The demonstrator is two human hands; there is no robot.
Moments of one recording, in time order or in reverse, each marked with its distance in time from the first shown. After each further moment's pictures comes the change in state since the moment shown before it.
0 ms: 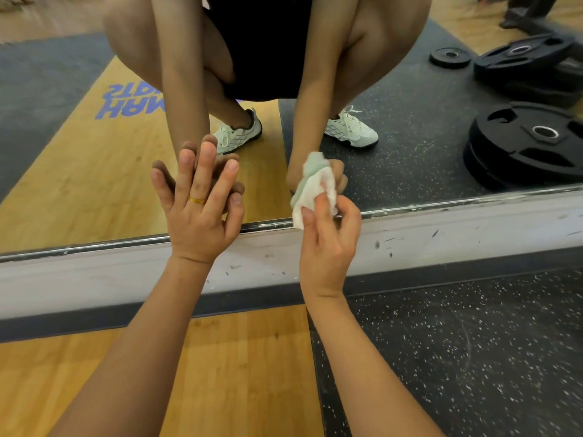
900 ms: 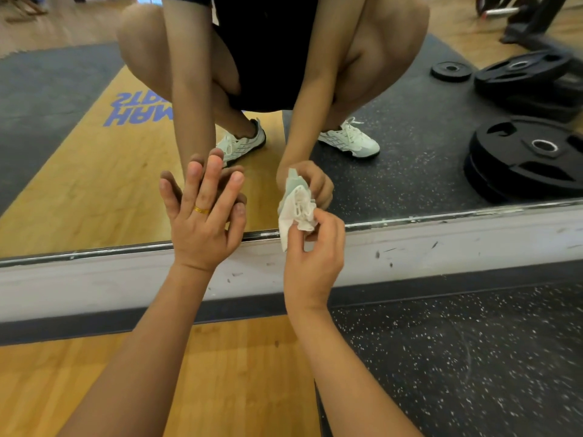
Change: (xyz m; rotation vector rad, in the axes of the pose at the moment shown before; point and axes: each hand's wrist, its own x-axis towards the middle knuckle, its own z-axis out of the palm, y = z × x) left_hand -0.001 -0.003 -0.001 0.029 -0.008 0.027; right_hand -0.002 -0.038 0.001 0.111 -0.051 0.328
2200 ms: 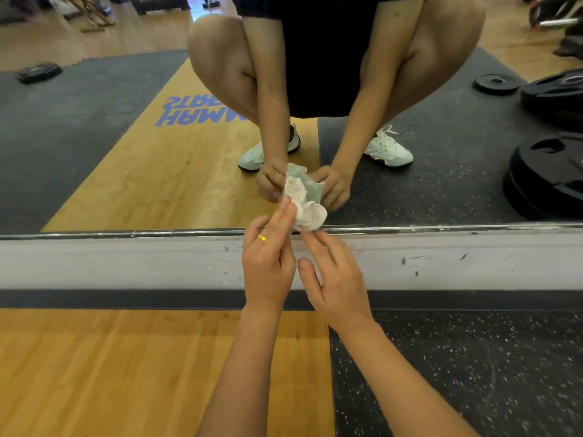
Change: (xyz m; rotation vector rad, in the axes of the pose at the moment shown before) left_hand -0.003 0.090 -0.058 -0.434 -0.130 -0.554; right_hand -0.009 0.016 -0.042 -0.174 -0.550 -0.570
